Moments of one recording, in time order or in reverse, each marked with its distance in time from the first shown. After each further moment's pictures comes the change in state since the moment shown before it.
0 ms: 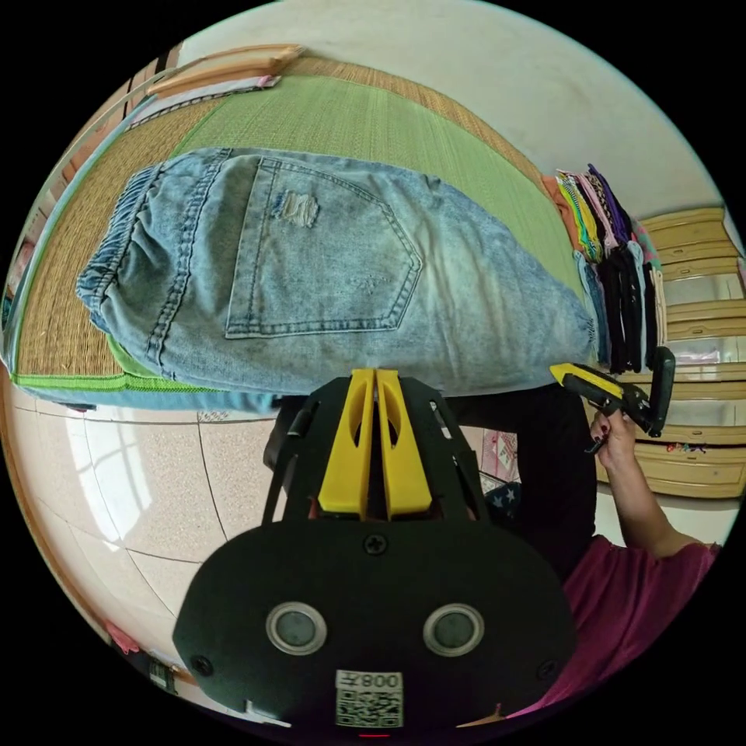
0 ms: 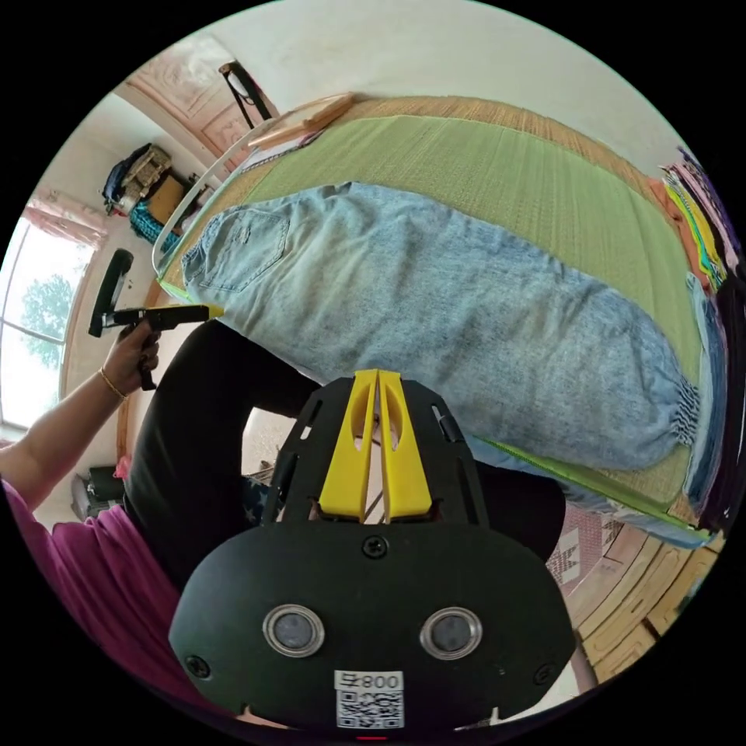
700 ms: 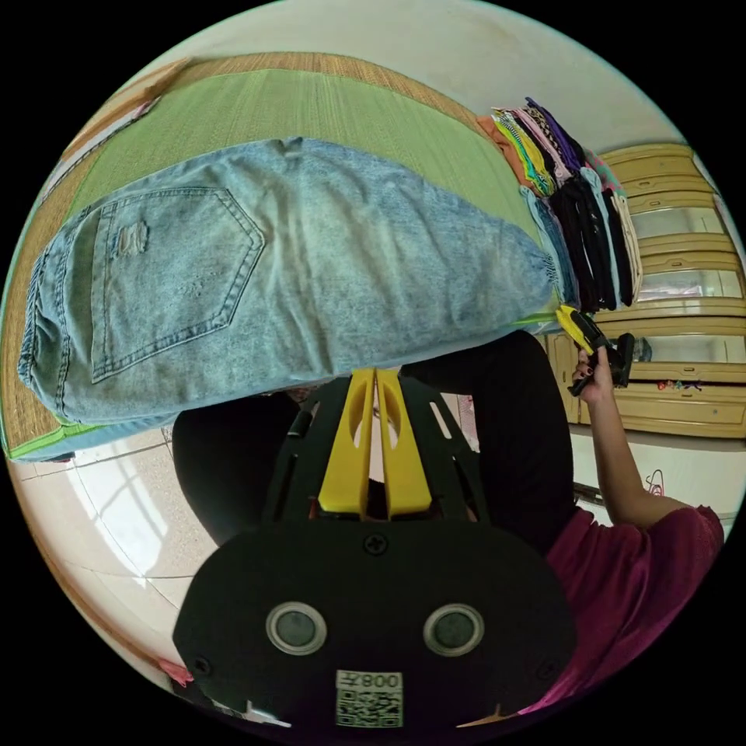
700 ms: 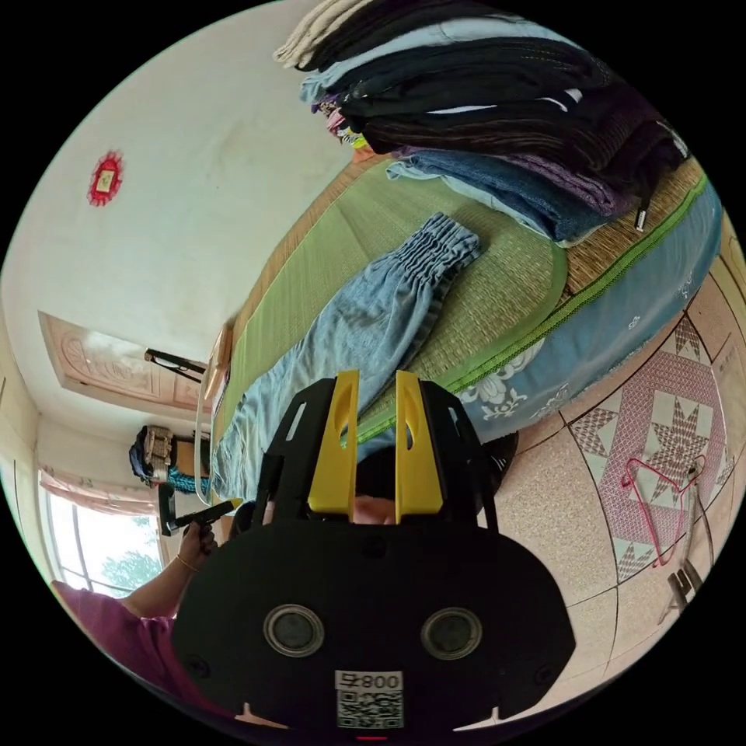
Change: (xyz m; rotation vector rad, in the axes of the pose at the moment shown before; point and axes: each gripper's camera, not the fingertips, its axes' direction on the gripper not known) left arm 0.279 -0.040 0.126 -0.118 0.063 0.185; right arm 0.314 0.279 -0.038 0.520 -0.258 0.776
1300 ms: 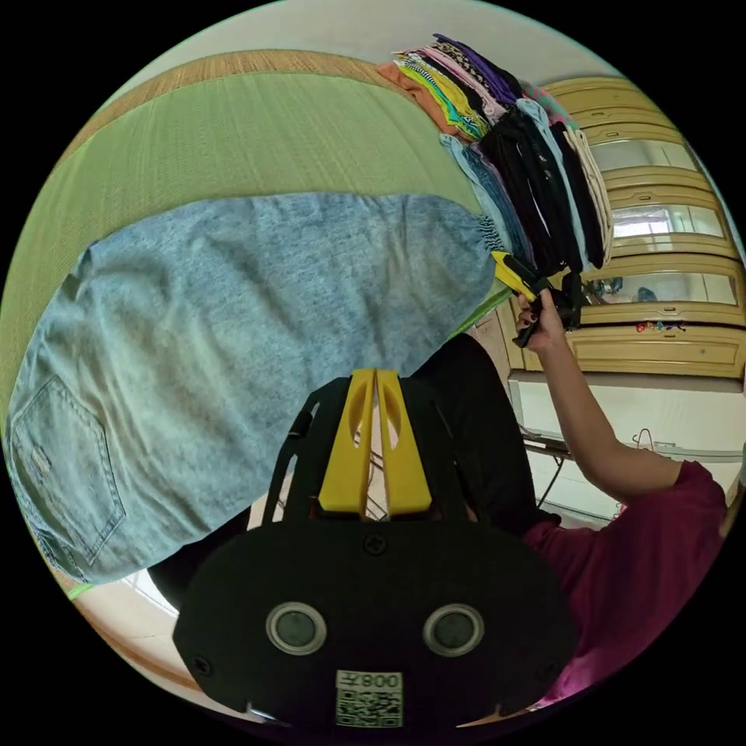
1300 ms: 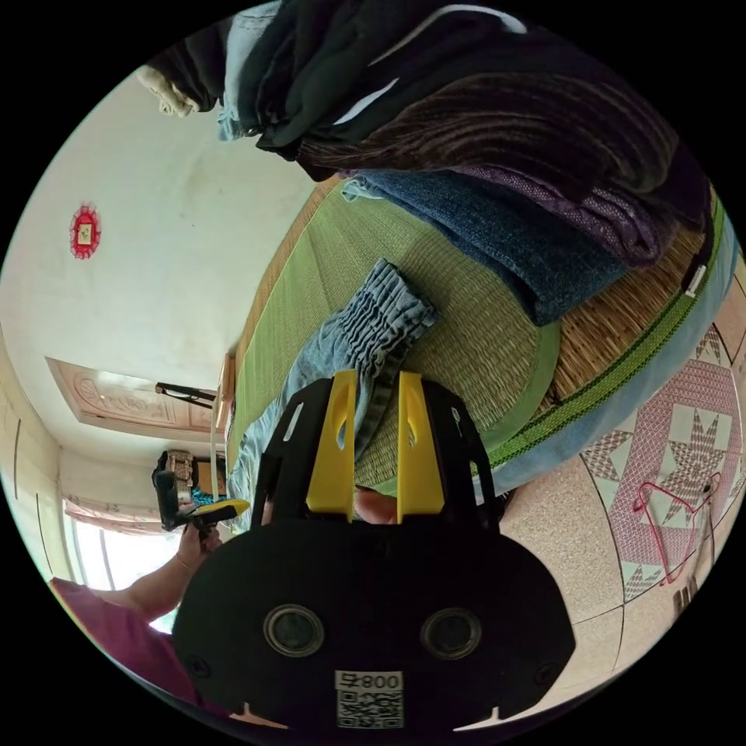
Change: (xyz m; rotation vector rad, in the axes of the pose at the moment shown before) left arm 0.278 -0.200 0.164 -0.137 0.097 0.245; right arm 0.162 -0.078 0.001 0.018 -0.071 0.106
